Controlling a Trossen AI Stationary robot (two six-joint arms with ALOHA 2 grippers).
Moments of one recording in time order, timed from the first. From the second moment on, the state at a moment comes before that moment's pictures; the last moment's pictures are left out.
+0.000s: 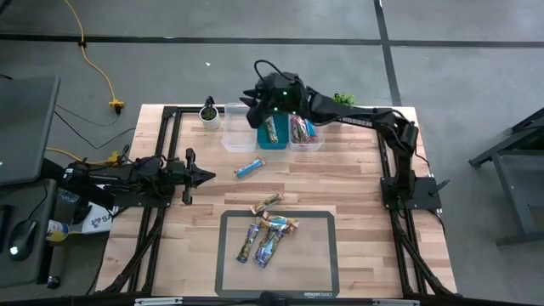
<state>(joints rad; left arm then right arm) -0.09 0.01 0.02 0.02 -0.14 -0.01 -0.38 1.95 1.75 0.00 -0.03 0.05</state>
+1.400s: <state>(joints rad) -0.09 0.01 0.02 0.02 -0.14 -0.01 -0.26 2.09 1.86 -0.41 -0.29 -0.15</state>
